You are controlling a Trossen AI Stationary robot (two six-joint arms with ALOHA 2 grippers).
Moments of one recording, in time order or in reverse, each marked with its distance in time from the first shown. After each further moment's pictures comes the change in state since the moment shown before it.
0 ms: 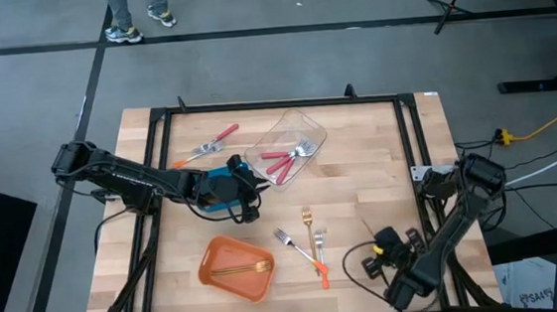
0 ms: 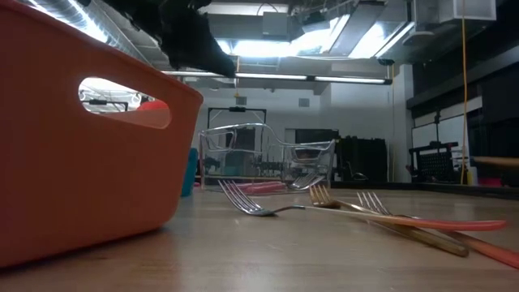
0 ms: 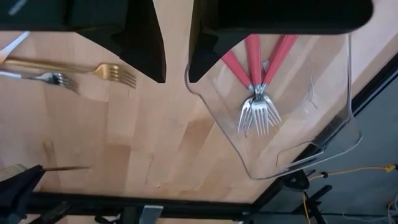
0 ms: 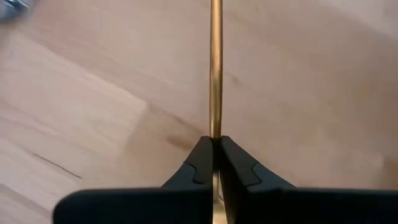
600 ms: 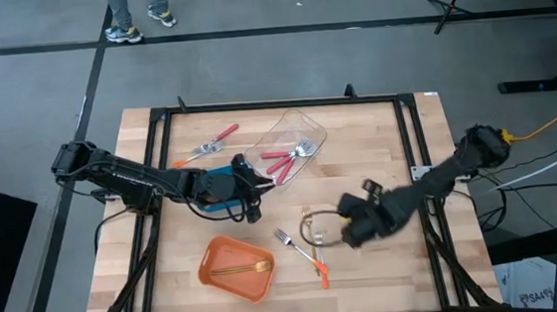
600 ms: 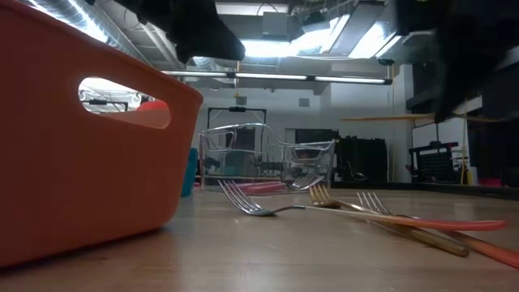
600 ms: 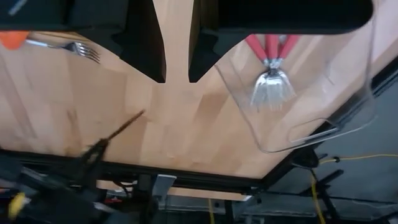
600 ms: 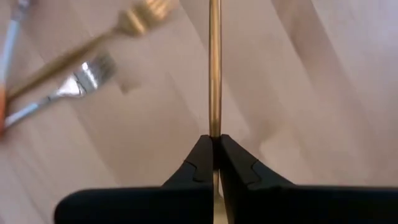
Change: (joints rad) left arm 0.003 0.000 0.000 0.114 0.034 0.000; right arm -0.468 -0.244 0.002 0.086 0.017 -1.131
